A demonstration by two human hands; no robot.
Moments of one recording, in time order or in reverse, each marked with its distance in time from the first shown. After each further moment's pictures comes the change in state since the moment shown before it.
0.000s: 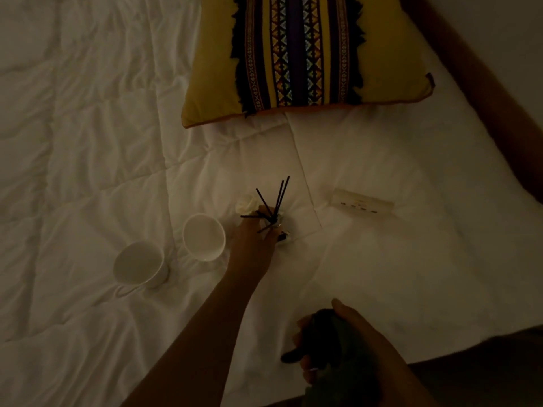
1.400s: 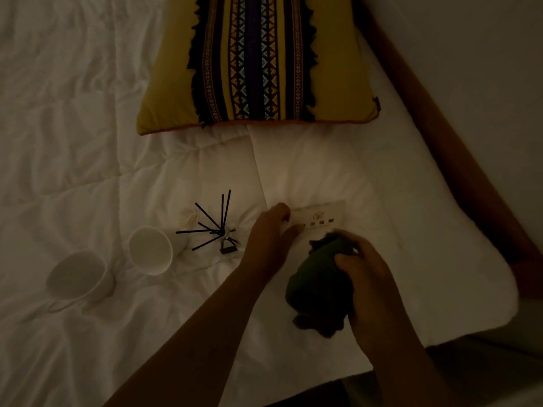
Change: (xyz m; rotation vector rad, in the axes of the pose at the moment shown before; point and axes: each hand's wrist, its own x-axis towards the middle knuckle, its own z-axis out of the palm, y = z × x) left_hand 0.014 0.045 0.096 0.243 -0.165 0.150; right_hand -0.038 -0.111 0.001 -0.565 0.160 -0.667
